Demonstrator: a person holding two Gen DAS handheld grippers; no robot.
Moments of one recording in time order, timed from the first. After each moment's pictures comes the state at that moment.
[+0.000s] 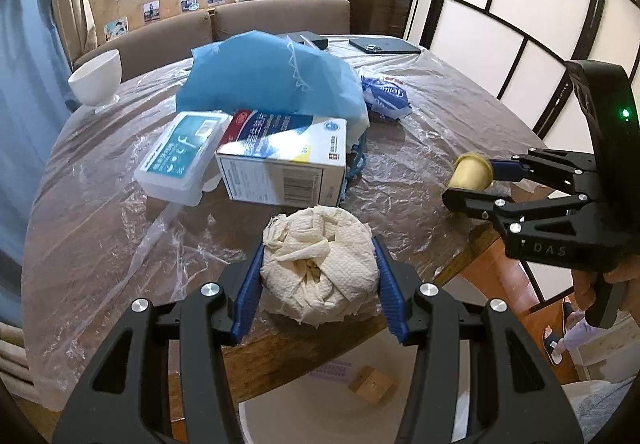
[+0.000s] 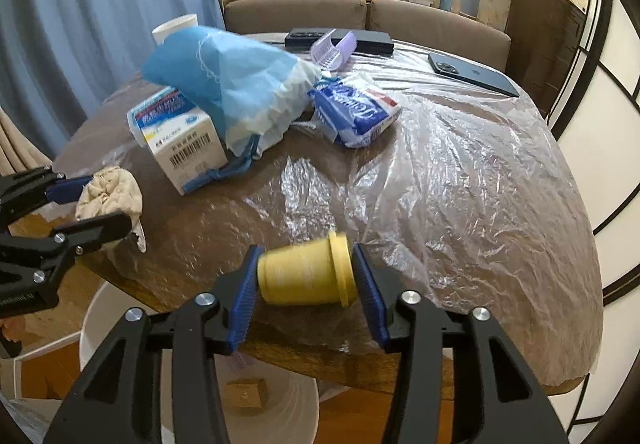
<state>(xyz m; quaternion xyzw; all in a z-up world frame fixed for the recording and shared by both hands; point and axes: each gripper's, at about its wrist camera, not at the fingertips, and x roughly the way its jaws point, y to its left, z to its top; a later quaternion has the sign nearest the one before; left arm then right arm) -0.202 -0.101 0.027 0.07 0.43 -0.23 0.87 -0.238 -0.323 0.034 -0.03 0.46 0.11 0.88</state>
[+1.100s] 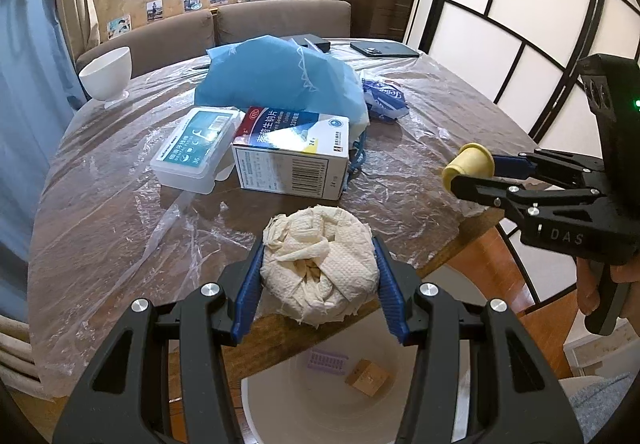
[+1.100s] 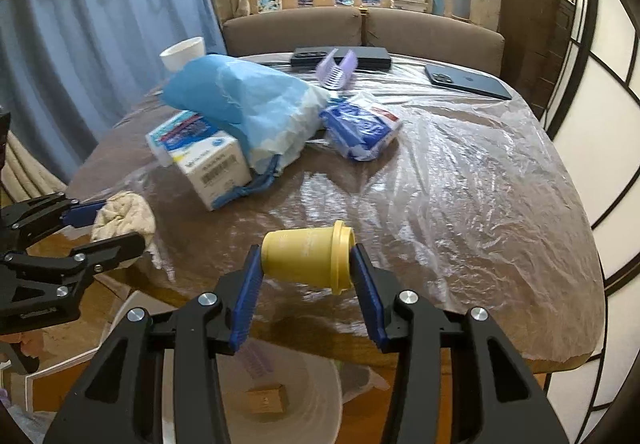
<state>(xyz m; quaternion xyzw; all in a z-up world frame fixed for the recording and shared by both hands) -0.213 -0.085 0.038 0.07 0.43 -0.24 0.87 -0.258 -0.317 0.057 0.01 0.44 0.12 0.89</state>
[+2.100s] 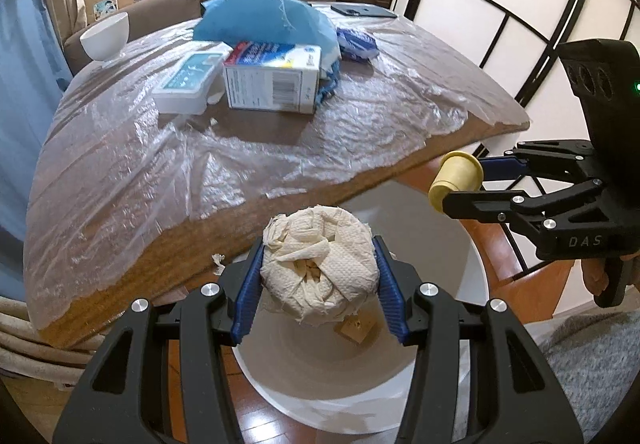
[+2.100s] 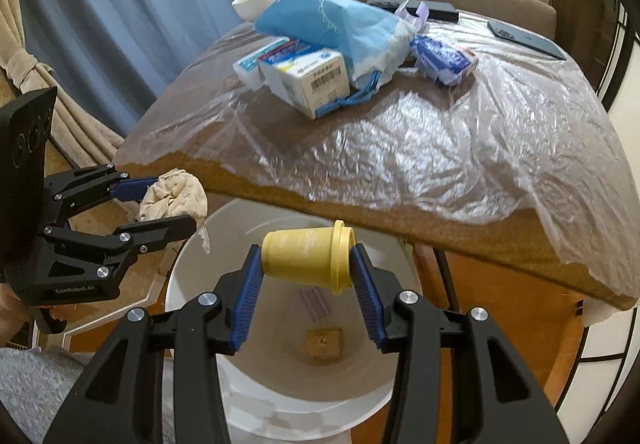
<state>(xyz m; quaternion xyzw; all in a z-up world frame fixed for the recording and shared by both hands) -0.262 -0.067 0.027 0.08 0.48 -0.26 0.84 -0.312 -0.291 0.044 0.02 0.51 0.21 0.83</state>
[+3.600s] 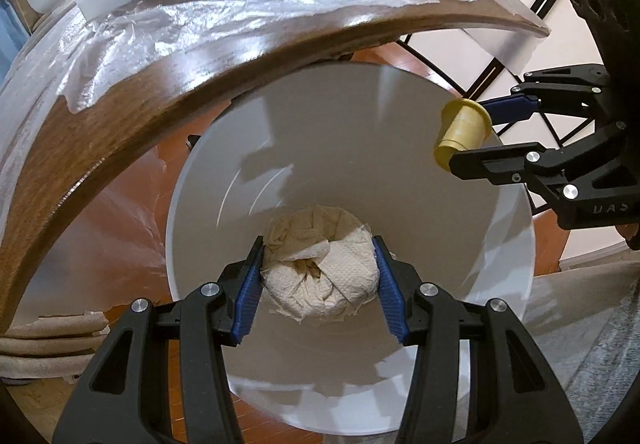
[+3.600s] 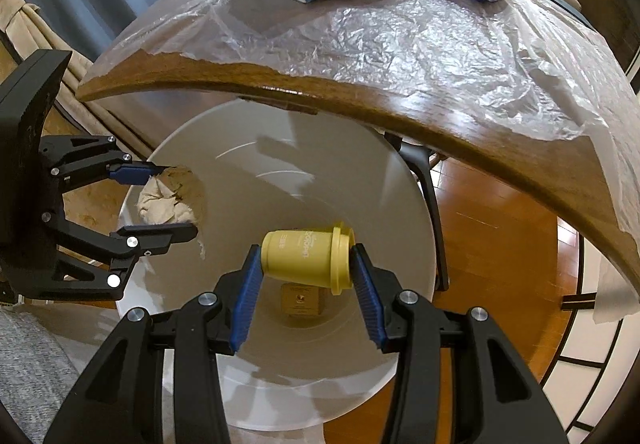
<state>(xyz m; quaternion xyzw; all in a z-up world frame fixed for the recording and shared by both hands) -0.262 -0.099 -0.073 0.13 0.56 -0.27 0.77 -0.308 -0.275 -0.032 -0.04 0.57 0.22 0.79</state>
